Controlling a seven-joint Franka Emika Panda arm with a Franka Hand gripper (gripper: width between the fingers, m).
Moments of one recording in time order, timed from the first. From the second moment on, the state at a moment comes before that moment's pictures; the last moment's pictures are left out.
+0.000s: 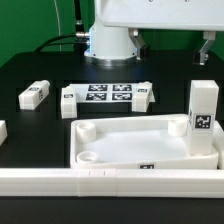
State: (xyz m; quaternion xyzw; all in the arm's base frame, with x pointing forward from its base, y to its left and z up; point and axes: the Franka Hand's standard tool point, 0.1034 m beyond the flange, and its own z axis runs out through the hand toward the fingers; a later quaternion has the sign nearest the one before) arm 0.597 0.049 0.151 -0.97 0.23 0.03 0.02
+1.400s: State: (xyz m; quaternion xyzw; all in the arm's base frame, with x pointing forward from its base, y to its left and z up) arm 0.532 0.040 0.113 -0.99 0.10 0.01 0.02
